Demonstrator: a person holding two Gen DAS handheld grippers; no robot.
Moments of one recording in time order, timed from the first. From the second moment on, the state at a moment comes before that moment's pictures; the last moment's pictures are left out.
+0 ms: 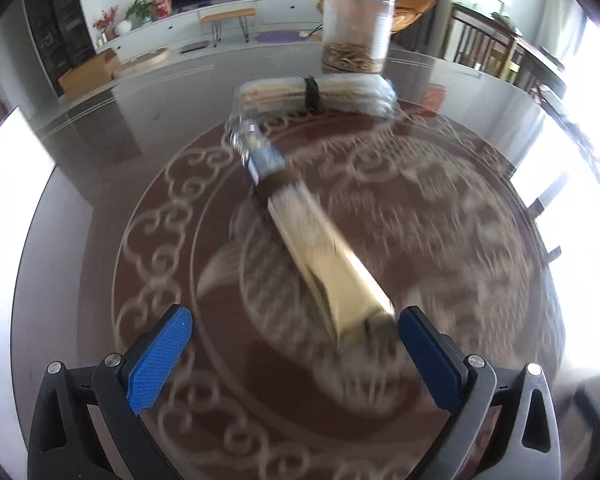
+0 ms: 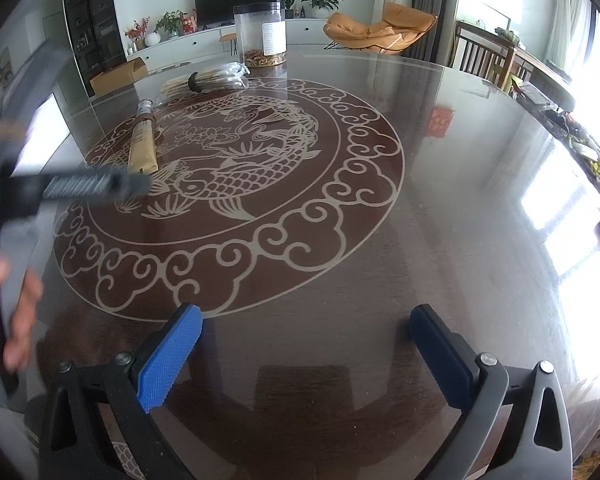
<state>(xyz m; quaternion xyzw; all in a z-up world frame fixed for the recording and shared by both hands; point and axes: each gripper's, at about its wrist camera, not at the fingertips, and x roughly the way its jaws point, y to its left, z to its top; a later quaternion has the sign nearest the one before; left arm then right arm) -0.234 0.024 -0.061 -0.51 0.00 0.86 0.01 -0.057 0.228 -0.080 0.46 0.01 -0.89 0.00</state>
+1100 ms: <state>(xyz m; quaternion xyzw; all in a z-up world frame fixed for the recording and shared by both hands) -0.155 -0.106 -0.059 -0.44 0.01 0.90 -0.01 -0.058 0.224 -0.081 0.46 0.01 -0.89 0.00</state>
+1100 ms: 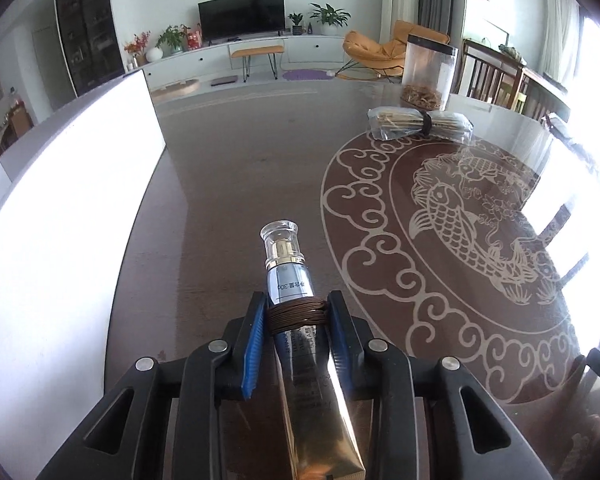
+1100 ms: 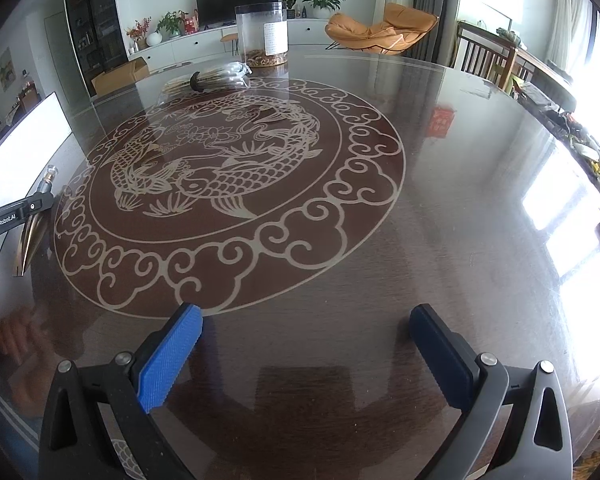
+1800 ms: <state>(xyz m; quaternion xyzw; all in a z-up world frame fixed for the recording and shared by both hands) -0.153 -0.105 -0.058 -0.43 0.01 0.90 -0.02 -0.334 0.048 -0.064 0.44 0.37 -0.79 0.18</state>
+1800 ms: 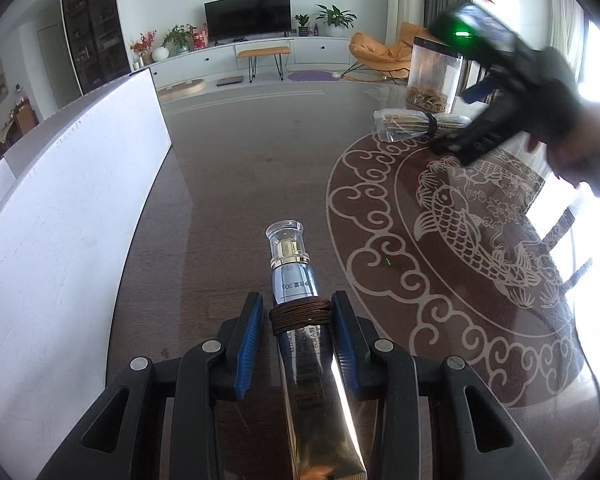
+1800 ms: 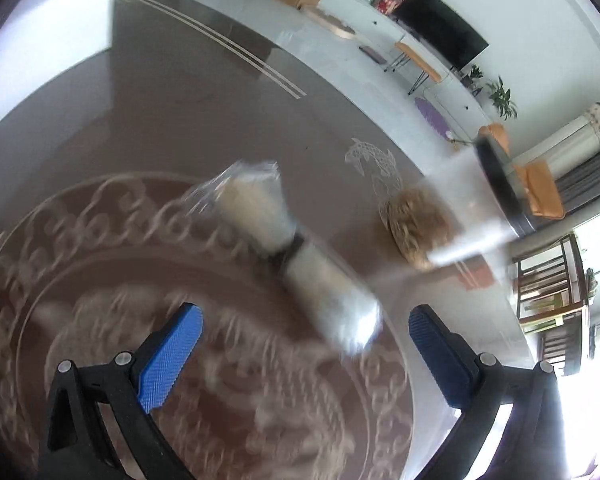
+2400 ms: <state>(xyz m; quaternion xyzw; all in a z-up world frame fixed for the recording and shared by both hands) -0.140 -0.068 -0.055 -0.44 0.01 0.90 0.03 -0.155 0.156 -0.074 0.47 0.10 -0.87 0.10</state>
